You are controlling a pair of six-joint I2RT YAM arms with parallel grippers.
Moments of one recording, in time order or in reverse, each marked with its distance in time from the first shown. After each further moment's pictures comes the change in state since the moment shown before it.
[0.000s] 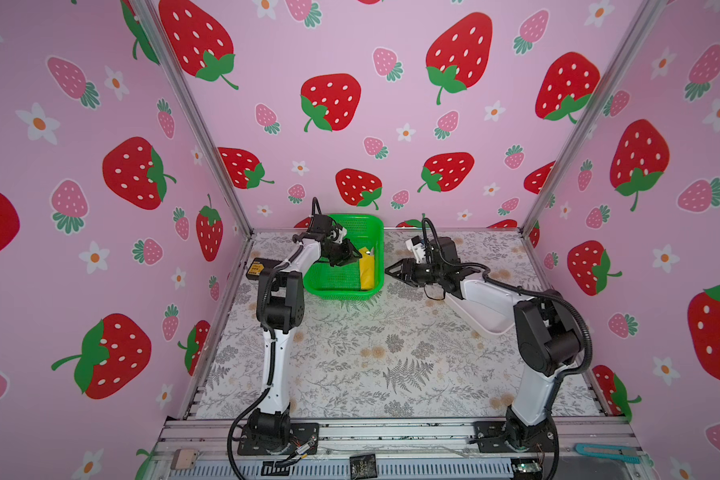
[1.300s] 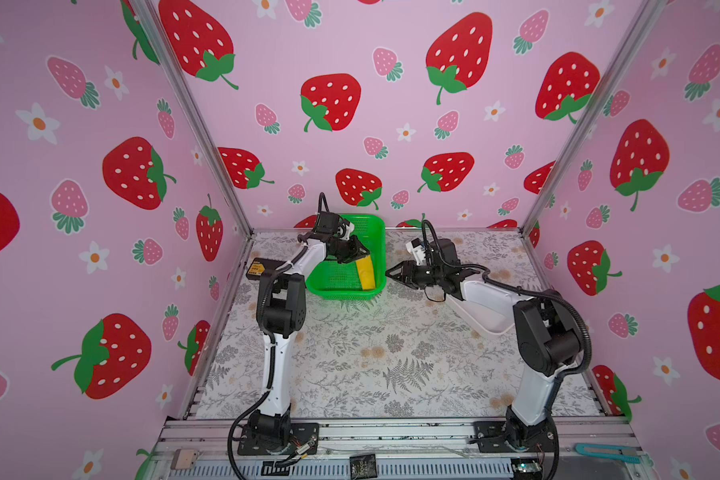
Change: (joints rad) left arm -0.022 -0.098 -0.082 0.113 -0.003 -0.056; right arm -0.001 0.000 -0.016 -0.006 -0.007 -0.001
